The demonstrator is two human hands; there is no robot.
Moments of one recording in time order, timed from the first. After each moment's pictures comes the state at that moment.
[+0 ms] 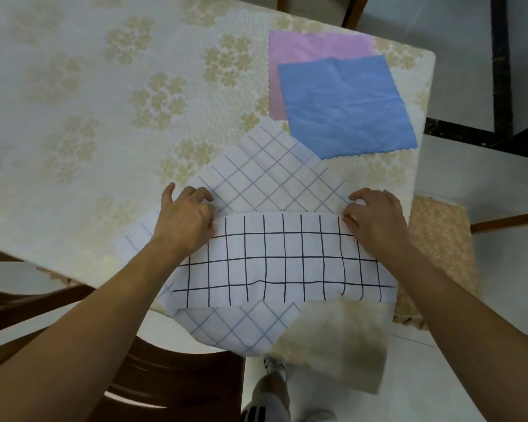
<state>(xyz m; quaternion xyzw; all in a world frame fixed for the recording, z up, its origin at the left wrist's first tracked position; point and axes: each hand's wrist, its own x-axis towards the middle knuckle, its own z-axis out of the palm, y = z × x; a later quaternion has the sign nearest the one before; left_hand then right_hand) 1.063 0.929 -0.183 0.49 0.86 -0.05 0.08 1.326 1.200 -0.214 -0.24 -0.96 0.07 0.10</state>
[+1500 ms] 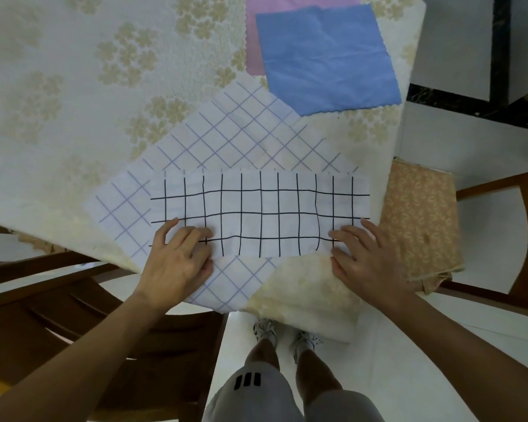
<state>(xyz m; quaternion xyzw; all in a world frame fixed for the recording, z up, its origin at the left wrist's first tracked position) 1.185 0.848 -0.218 0.62 0.78 0.06 -0.05 1.449 1.123 -0.232 -0.05 -0.98 -0.06 0.18</state>
